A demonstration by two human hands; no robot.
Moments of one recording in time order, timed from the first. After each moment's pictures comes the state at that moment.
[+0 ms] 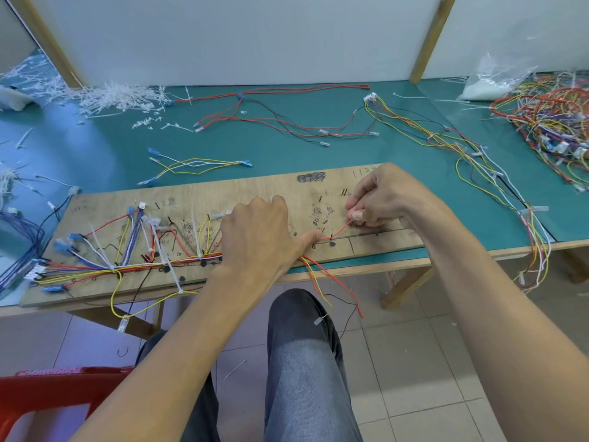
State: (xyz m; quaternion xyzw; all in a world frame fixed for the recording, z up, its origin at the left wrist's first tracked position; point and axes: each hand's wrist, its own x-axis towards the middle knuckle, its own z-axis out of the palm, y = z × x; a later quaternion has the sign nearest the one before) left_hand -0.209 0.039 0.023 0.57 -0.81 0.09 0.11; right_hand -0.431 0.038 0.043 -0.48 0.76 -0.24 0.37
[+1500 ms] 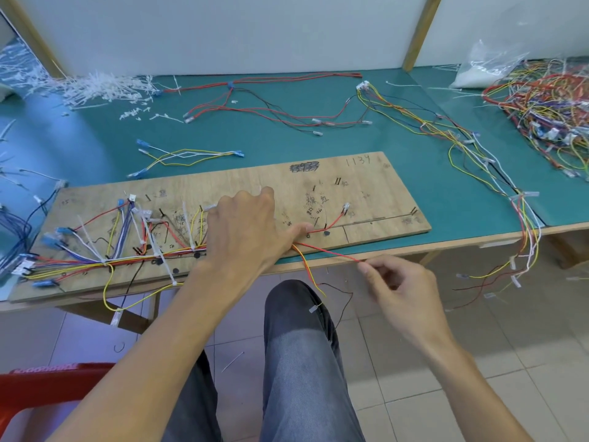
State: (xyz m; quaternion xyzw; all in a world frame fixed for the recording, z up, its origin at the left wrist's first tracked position) left_hand -0.193 0.040 0.018 0.56 -0.82 0.06 0.12; right_hand -0.399 0.191 -0.046 -0.50 0.73 -0.42 0.20
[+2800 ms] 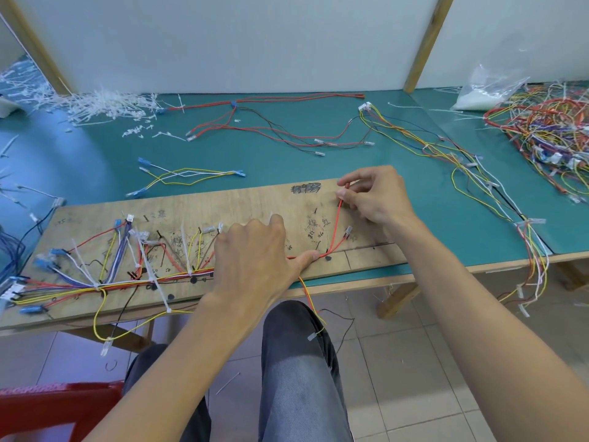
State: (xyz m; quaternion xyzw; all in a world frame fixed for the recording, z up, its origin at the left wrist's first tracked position) left_hand -0.204 0.045 0.013 0.54 -0.82 0.13 0.16; right_hand -0.448 0.000 -0.003 -0.49 0.74 -0.41 0.23
